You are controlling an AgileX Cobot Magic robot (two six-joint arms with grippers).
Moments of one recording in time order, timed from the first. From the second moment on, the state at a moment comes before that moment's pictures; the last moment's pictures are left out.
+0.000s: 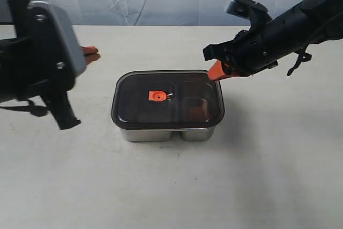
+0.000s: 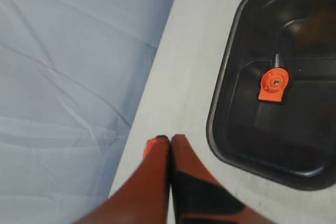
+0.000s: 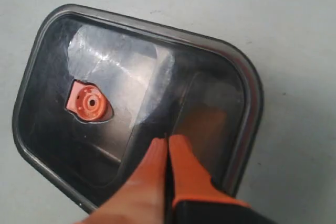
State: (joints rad) left arm -0.60 1.15 -0.60 -0.36 -0.04 1.28; right arm 0.40 1.76 -1.11 0.86 0.69 -0.67
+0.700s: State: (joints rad) left arm -0.68 1.68 -0.71 -0.29 -0.11 1.28; right arm 0.46 1.89 -1.11 0.84 0.60 -0.67
